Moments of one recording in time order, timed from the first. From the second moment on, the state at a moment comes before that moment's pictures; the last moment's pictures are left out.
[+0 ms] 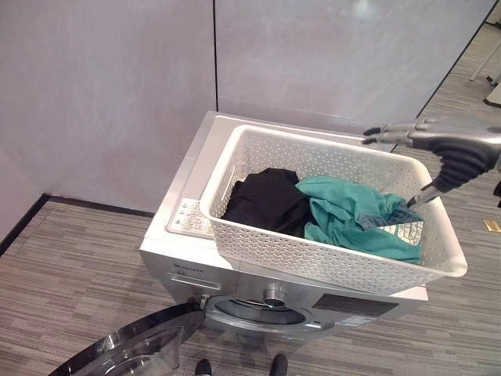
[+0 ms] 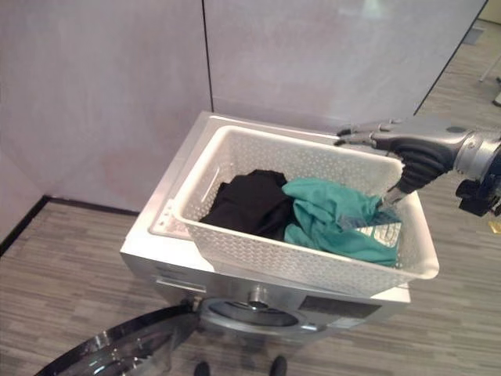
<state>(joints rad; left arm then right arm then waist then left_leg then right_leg) 0.23 0.27 -0.01 1.31 -0.06 -0.13 -0.09 -0.19 -1.71 -0.02 -0.21 0.05 -0.31 0.37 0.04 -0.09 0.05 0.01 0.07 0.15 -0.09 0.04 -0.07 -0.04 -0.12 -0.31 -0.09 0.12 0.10</state>
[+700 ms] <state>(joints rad) 0.21 0.30 -0.02 1.28 -0.02 -0.16 -0.09 -0.30 -1.72 0.34 -0.29 -0.08 -0.33 0.38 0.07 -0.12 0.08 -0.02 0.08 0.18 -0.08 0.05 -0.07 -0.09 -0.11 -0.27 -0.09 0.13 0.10</state>
